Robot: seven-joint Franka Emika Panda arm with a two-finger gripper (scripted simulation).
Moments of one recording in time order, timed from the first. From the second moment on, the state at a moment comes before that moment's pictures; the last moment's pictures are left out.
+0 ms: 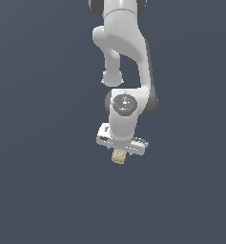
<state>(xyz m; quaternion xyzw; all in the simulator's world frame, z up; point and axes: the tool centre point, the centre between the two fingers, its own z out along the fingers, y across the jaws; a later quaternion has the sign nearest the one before) 0.055 0.033 0.089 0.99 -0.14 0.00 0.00</state>
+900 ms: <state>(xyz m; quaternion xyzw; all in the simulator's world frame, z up) 0.055 0.033 0.040 0.99 -0.14 0.00 0.00</state>
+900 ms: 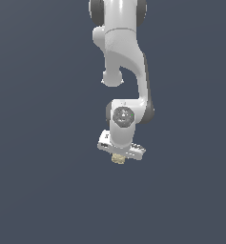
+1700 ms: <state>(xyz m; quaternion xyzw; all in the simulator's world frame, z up) 0.049 0.038 0.043 0.99 -0.14 0.00 0.00</state>
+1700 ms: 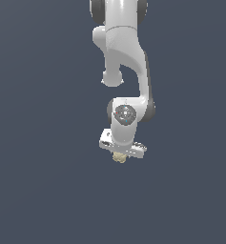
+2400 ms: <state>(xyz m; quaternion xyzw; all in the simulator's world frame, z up) -0.010 0.097 0.081 0.99 -0.14 0.00 0.00</state>
